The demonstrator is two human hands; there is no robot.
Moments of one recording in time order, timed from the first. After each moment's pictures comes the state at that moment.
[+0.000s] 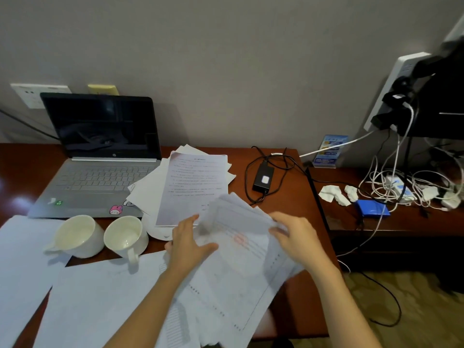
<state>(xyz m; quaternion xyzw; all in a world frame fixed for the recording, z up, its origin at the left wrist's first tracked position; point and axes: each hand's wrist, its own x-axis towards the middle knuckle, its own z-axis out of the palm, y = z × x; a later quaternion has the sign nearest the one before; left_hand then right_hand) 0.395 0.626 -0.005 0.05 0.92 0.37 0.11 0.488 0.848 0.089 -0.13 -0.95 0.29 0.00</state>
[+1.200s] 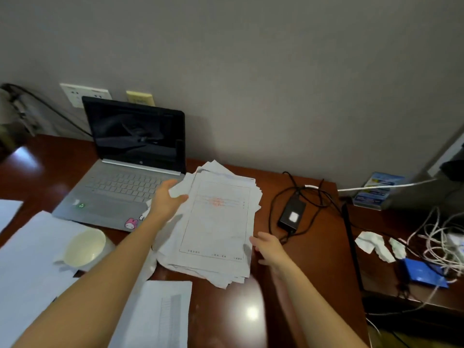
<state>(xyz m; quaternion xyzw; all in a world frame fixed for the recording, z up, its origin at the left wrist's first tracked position) 0.207 0.591 0.031 -0.10 0.86 0.50 0.02 0.337 0.833 0.016 -0.29 -0.72 0.60 -0.18</state>
